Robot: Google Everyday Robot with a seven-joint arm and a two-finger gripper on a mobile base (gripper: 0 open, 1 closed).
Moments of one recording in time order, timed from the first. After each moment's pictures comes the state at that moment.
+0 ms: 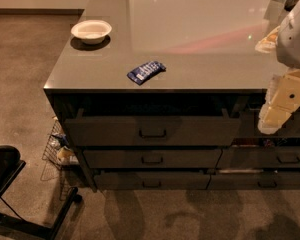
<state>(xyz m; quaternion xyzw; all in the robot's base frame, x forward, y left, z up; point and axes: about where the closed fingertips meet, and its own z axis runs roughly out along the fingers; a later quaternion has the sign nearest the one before) 0.438 -0.217 0.976 -0.60 0.78 -0.03 0.16</state>
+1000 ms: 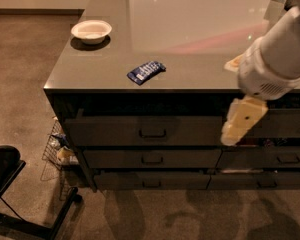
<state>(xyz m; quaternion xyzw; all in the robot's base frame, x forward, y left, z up) 0.465 -0.181 0.915 -0.62 0.76 -0.03 0.19</state>
